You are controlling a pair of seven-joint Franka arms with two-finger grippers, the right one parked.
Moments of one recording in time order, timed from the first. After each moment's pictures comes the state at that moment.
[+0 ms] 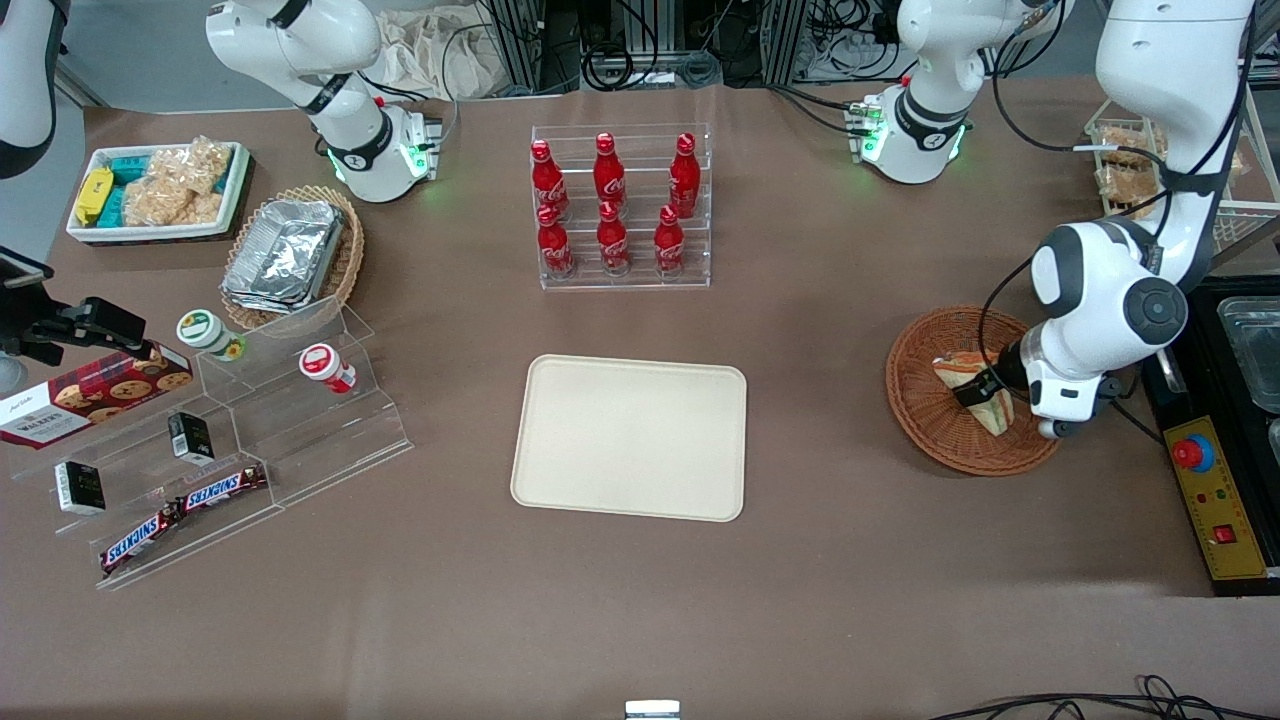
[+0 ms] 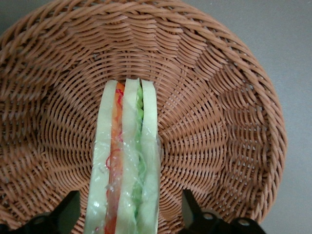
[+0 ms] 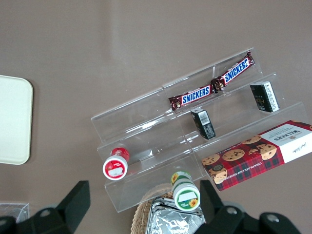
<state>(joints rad) 0.16 0.27 -0.13 -2.24 -0.03 2.41 -0.57</state>
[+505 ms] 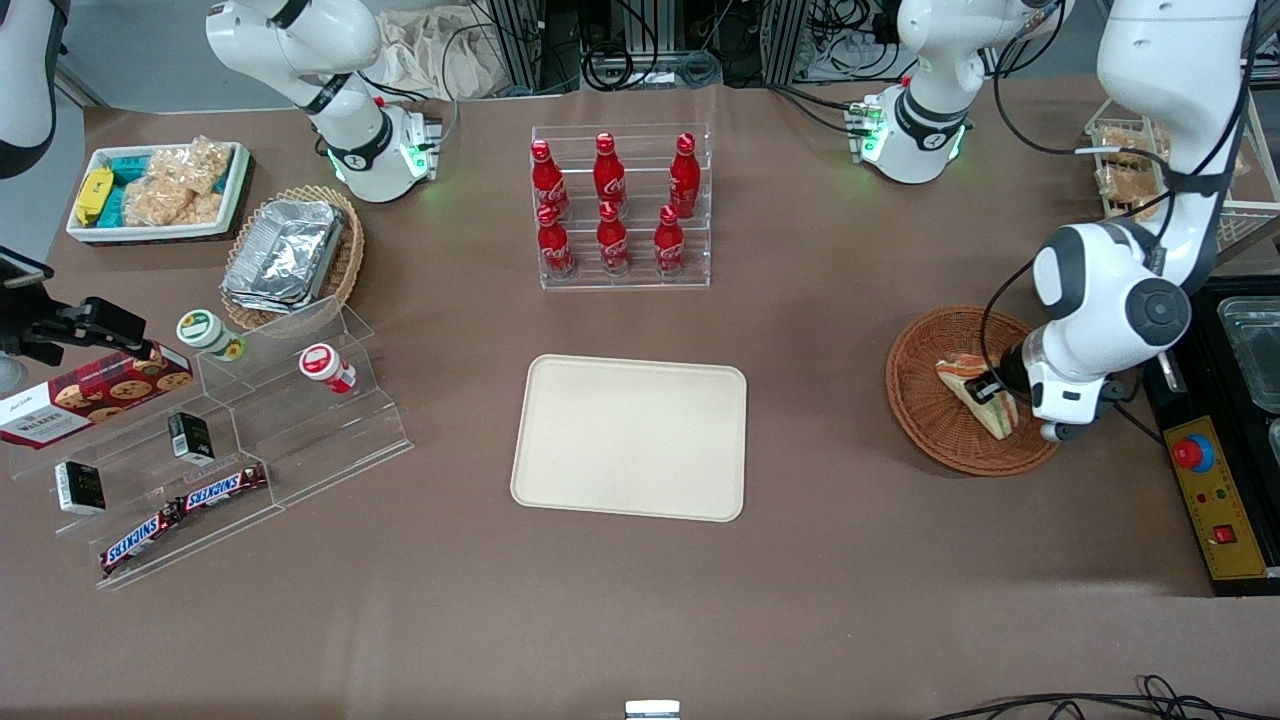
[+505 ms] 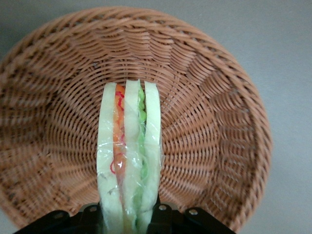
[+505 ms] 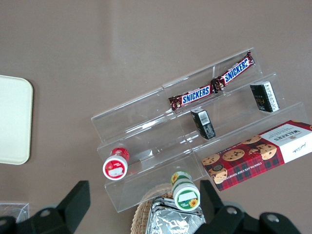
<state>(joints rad) 0.16 0.22 -0.14 -2.19 -0.01 2.32 -0.56</state>
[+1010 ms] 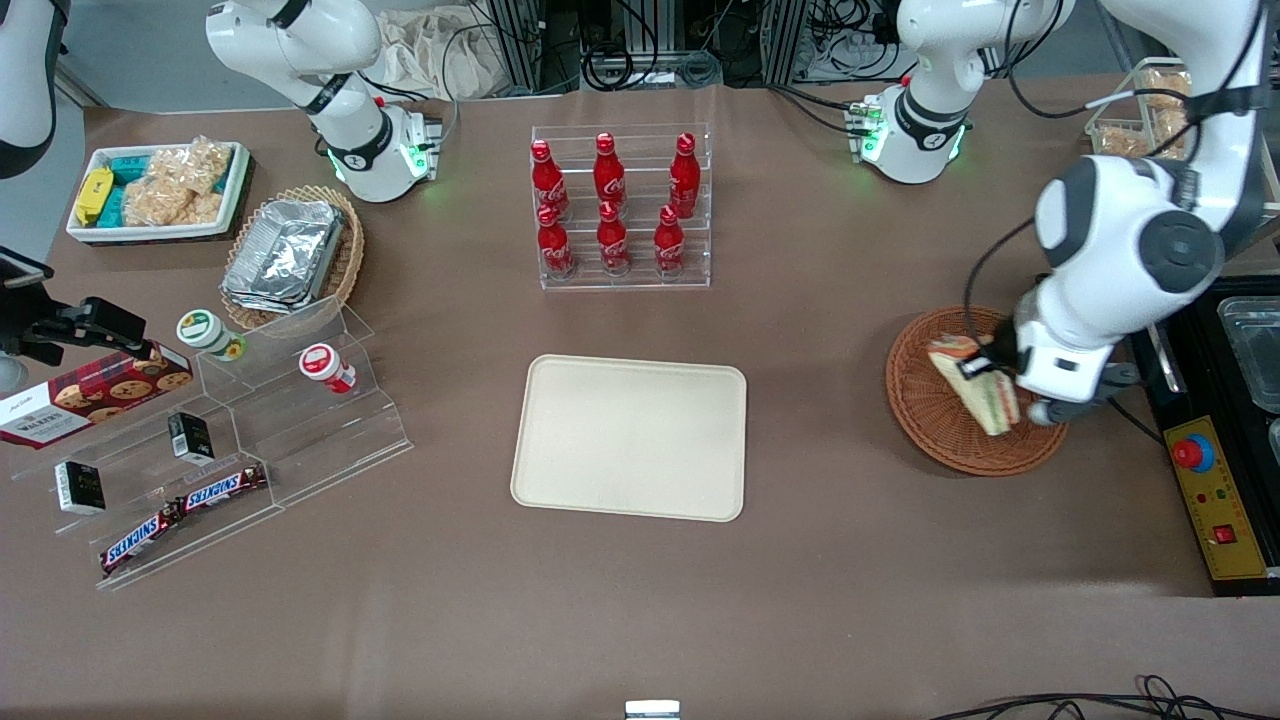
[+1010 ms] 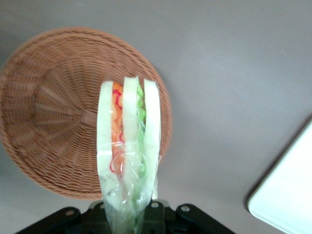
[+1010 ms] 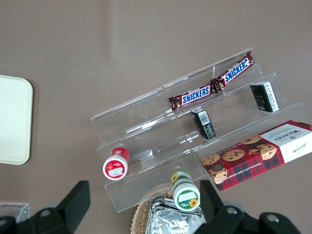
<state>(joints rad) 0.13 0.08 -0.32 -2.06 -0.02 2.10 -0.61</state>
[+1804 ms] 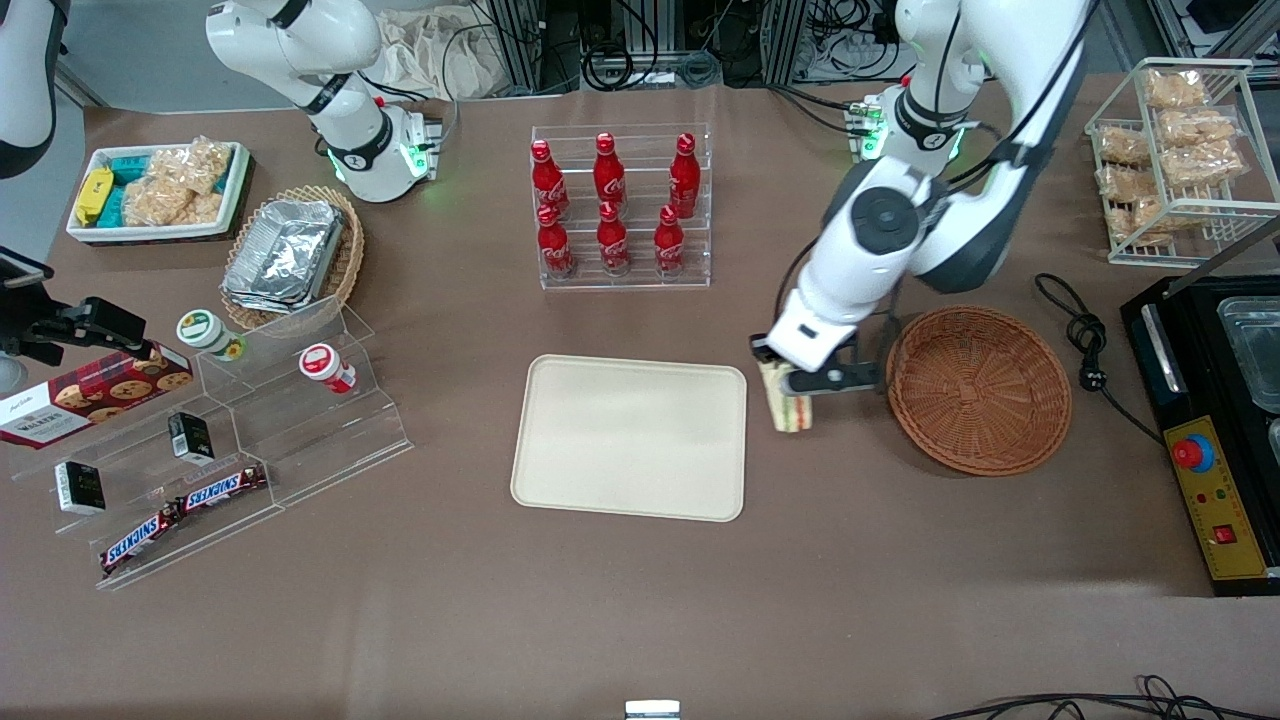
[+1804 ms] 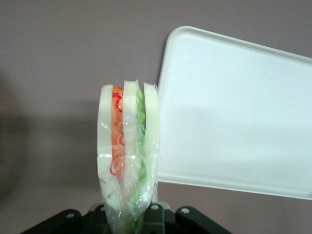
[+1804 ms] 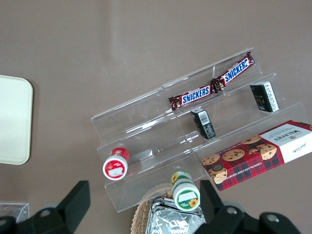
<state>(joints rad) -0.07 0.30 -0.53 -2.01 0.13 2.41 -0.72</state>
